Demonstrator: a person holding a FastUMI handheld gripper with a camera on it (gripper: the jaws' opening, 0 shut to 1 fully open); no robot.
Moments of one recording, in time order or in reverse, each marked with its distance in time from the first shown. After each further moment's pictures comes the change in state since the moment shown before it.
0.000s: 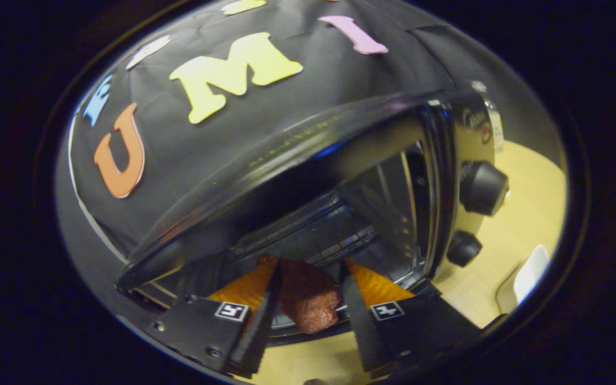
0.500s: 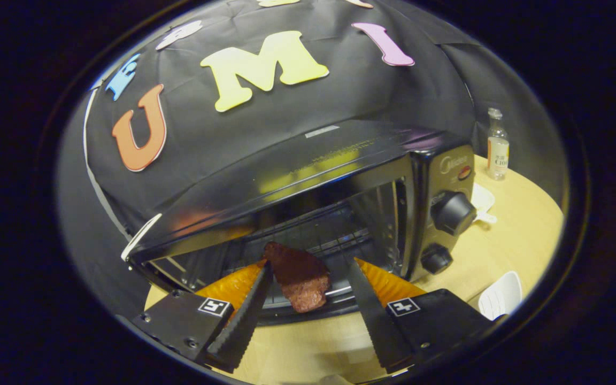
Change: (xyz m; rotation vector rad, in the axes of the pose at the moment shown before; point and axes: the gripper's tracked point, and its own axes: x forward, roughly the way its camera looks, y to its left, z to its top) arm -0.051 0.001 0.000 -0.095 0.053 0.029
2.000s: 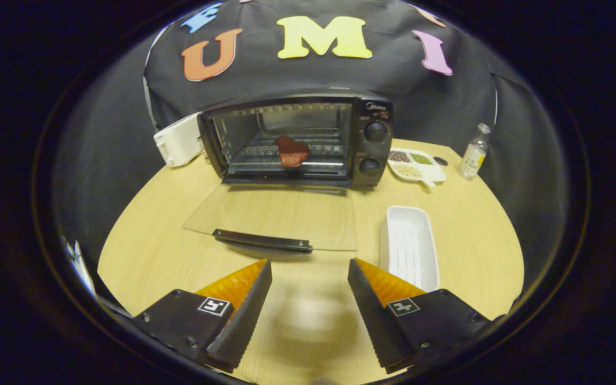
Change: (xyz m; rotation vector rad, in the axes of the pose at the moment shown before) arm -0.177 -0.073 -0.133 -0.383 0.300 0.009
